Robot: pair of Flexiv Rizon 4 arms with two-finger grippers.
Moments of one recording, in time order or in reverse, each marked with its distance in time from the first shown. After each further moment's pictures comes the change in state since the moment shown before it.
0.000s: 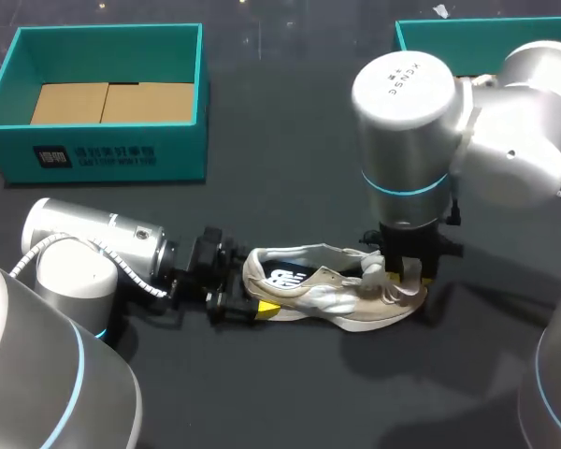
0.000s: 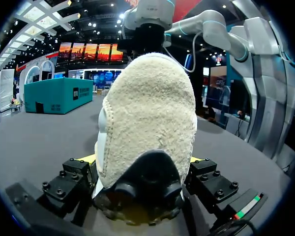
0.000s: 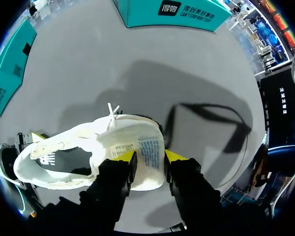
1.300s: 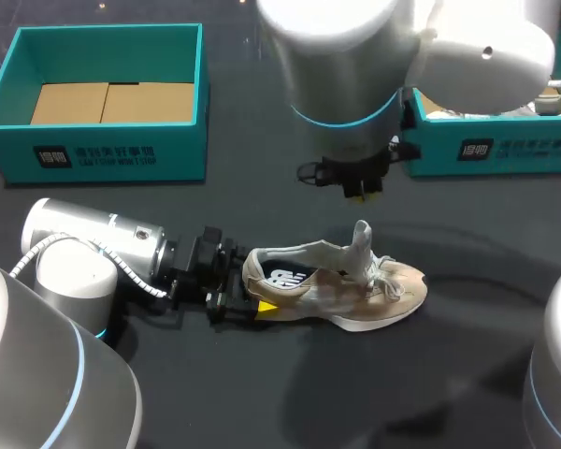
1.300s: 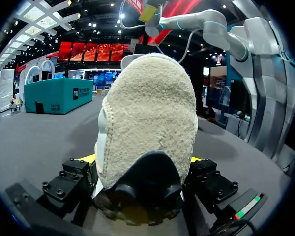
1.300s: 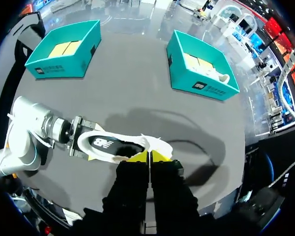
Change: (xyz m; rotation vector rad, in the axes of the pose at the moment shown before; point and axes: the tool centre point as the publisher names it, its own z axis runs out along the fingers) left arm 0.000 0.000 0.000 0.000 0.000 0.000; right arm 0.063 0.009 -0.182 -0.274 0.046 -0.407
